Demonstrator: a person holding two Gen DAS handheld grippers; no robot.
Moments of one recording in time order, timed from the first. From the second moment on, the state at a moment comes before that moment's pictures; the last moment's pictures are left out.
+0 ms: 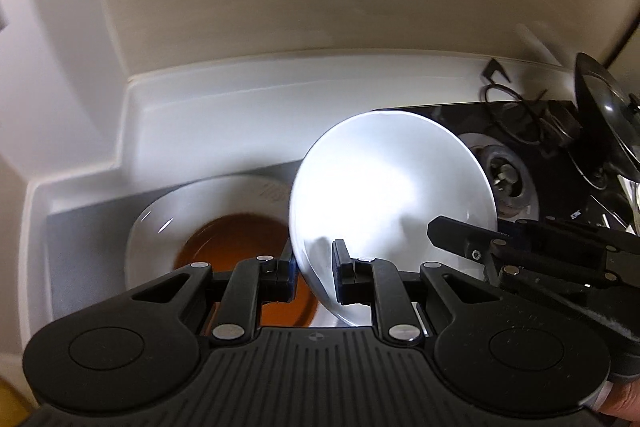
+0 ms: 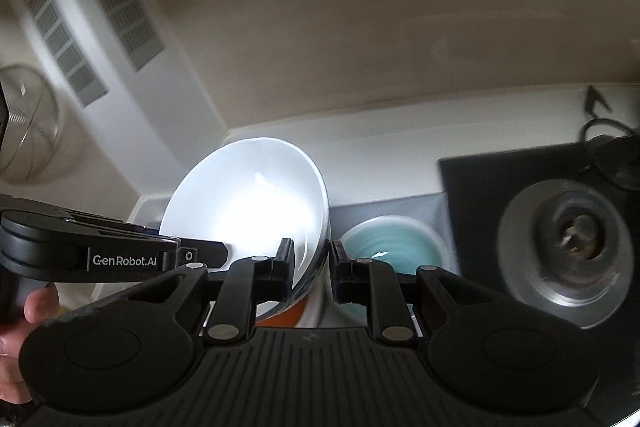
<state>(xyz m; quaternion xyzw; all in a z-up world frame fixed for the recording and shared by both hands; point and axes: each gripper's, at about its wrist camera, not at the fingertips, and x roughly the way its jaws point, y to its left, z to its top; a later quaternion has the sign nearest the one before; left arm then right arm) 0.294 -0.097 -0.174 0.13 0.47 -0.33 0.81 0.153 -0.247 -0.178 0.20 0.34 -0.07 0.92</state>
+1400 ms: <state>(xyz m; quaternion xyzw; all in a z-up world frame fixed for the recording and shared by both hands) 0.330 -0.201 -0.289 0.22 0.55 -0.29 0.75 0.204 -0.318 -0.292 0.20 0.42 -0.06 0.88</state>
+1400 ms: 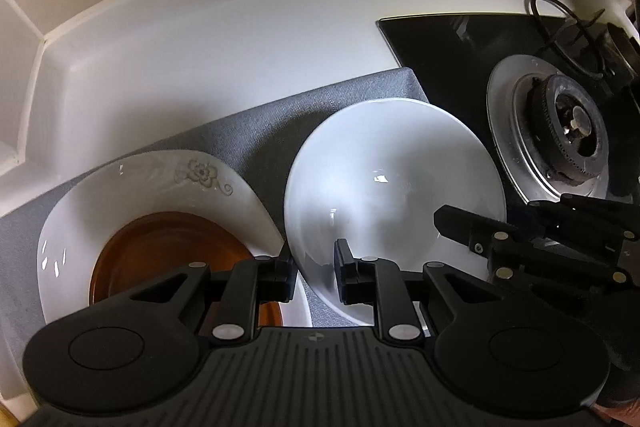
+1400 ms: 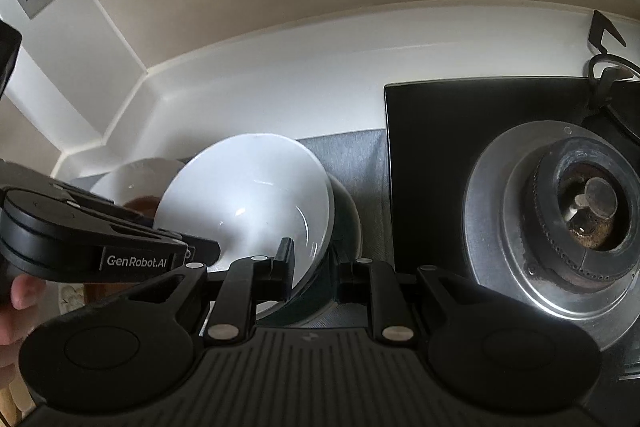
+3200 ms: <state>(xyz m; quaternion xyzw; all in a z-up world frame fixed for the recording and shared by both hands) 0.315 -0.183 -0.277 0.18 0.57 -0.30 0.74 0.220 -0.278 -0.275 0.00 0.50 -0.06 0.86</state>
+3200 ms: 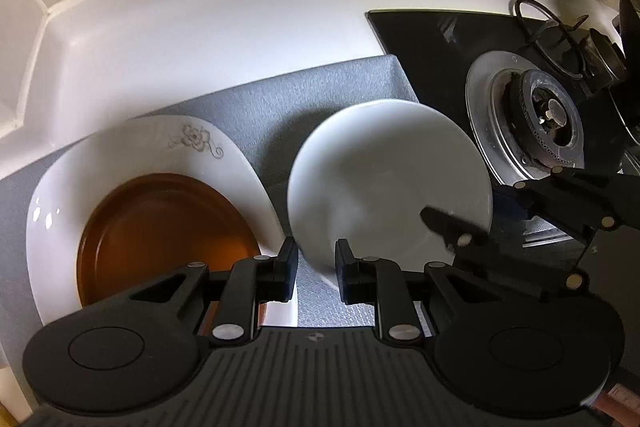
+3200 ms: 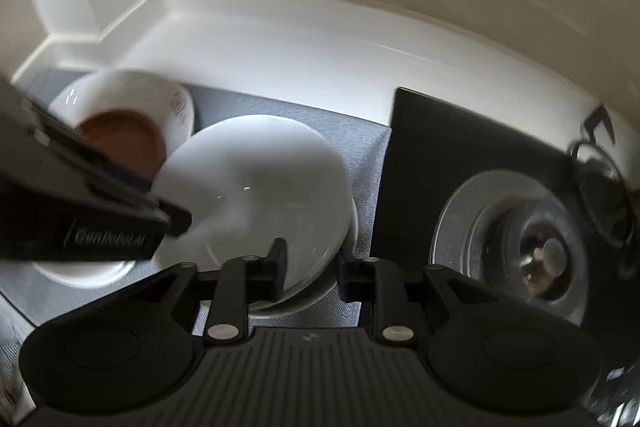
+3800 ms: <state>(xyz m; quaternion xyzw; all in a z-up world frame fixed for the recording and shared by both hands) 0.318 -0.186 -0.272 0.20 0.55 -0.32 0.75 0.172 -0.335 -0.269 0.19 0.44 -0.07 0.87</state>
